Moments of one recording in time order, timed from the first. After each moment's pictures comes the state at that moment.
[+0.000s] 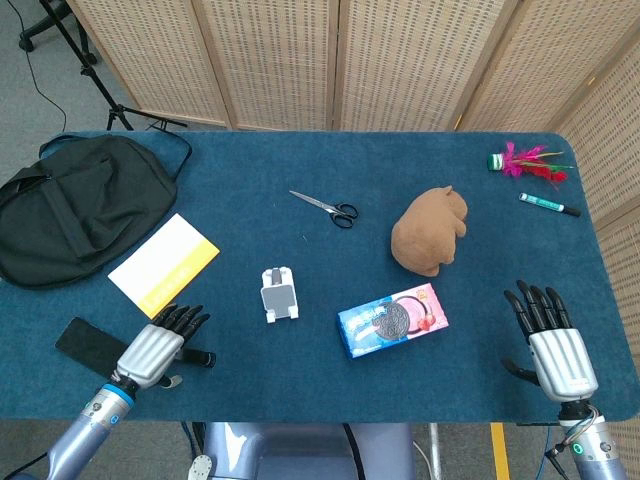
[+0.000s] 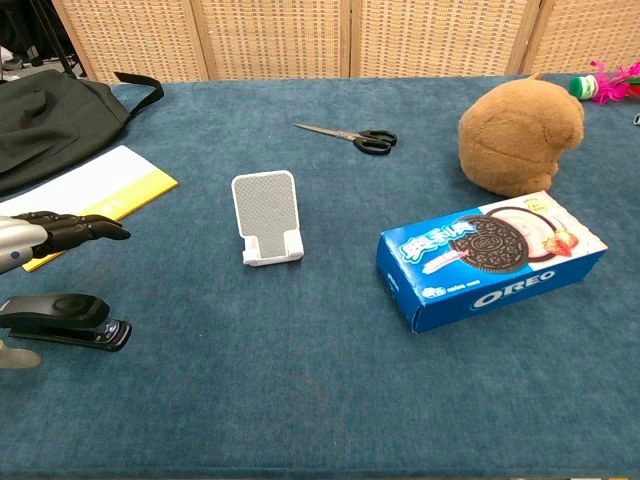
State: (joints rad) left arm -0.37 -1.31 0.04 -1.74 1.41 1.03 0.39; right arm 0.12 -1.24 0.03 -1.51 -1.63 1.51 -0.11
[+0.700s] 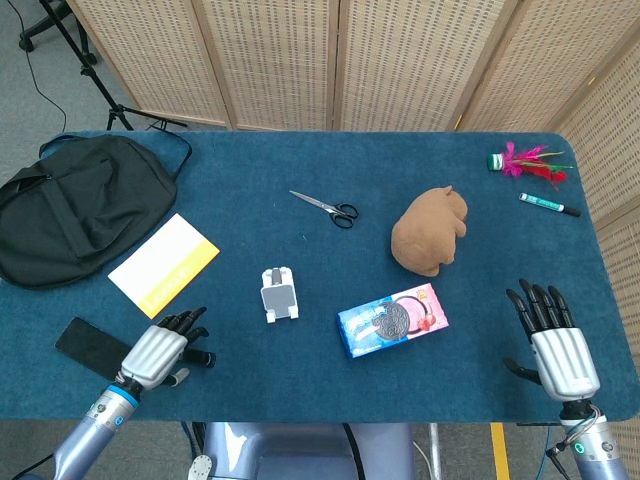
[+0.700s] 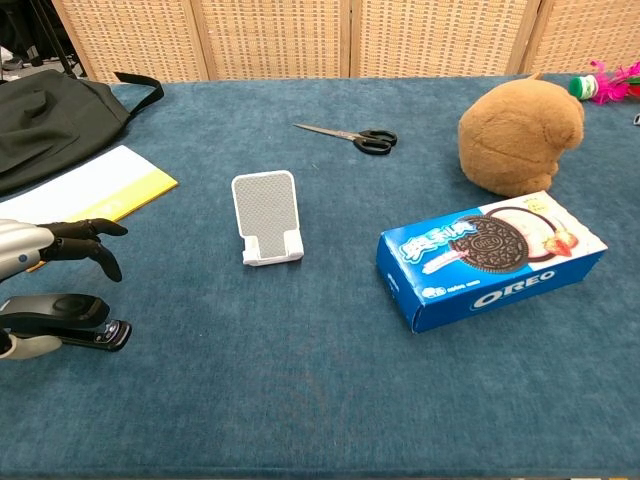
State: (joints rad) left arm -0.38 -1.34 0.06 -1.72 1.41 1.05 0.38; right arm 0.12 -1.24 0.03 -1.50 -1.63 1.52 -0.09
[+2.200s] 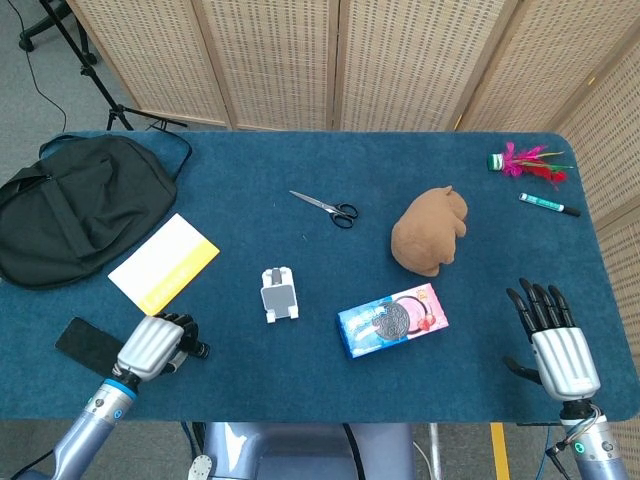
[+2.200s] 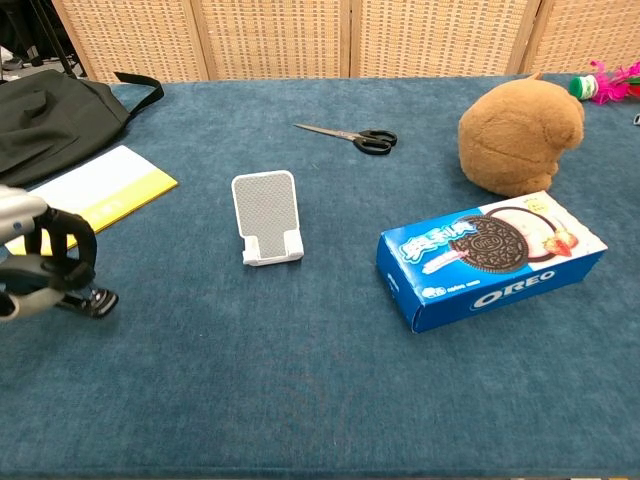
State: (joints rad) left arm -0.39 -1.33 0.03 -1.73 1.40 1.12 0.43; right arm 0.12 -1.25 0.04 -1.50 -1.63 1.53 -0.09
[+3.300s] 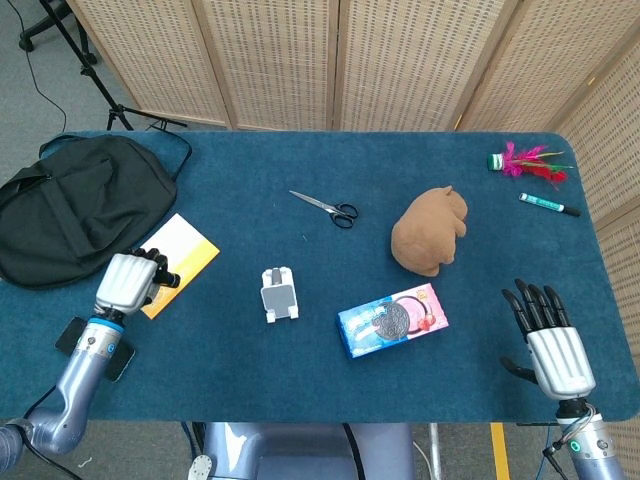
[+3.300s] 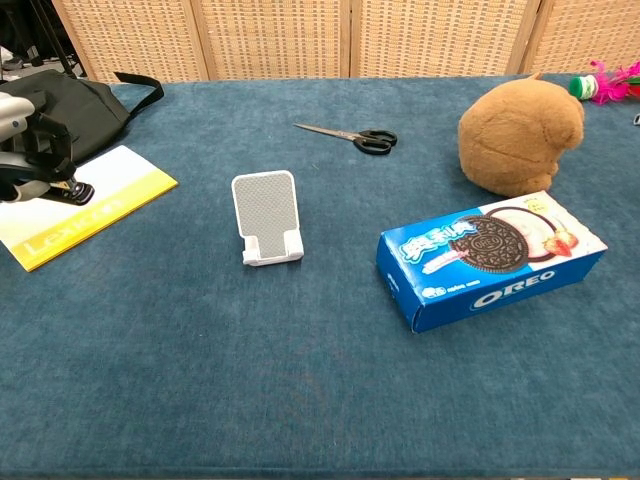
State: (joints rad) left arm -0.51 -1.42 -0.15 -1.42 1.23 1.09 0.44; right arm 0.13 -1.25 0.03 -1.50 -1.62 1.51 -0.11
